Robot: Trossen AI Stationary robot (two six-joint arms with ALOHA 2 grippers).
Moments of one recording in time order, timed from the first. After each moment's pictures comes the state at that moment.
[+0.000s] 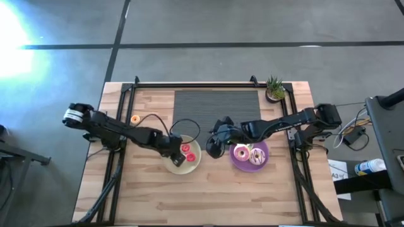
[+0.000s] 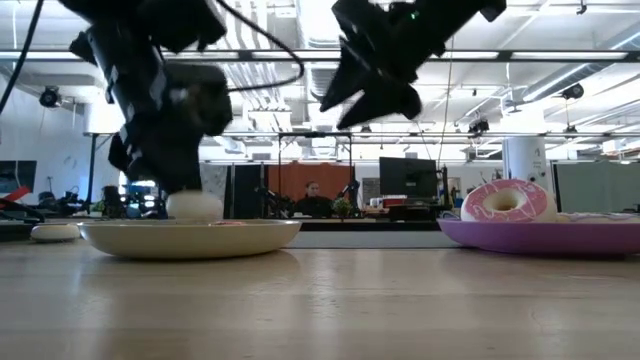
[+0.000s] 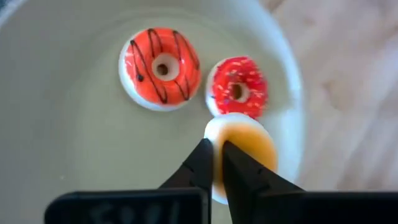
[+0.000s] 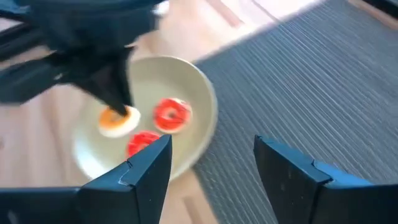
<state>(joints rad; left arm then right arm) -0.17 1.41 0.74 -0.30 -0.01 -0.98 0.12 1.64 1.11 -0.19 0.31 0.53</state>
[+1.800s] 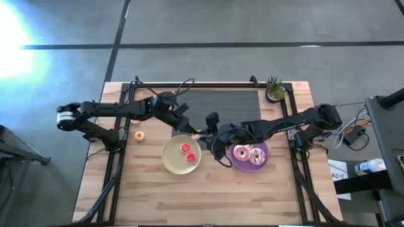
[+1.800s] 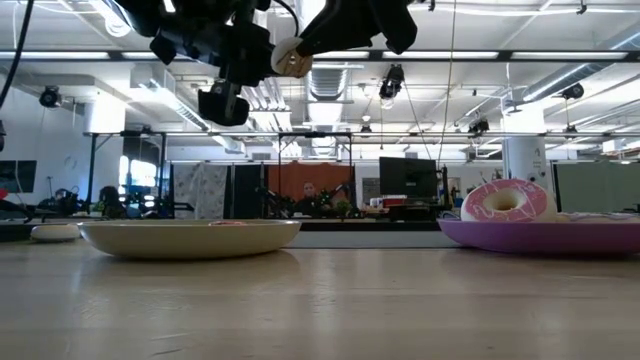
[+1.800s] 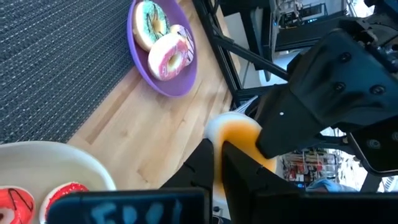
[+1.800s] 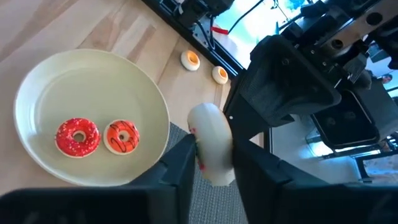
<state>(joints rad) 0.25 1.31 0.88 -0.02 0.57 -1.00 0.16 1.64 1.26 -0.15 0.34 -0.60</state>
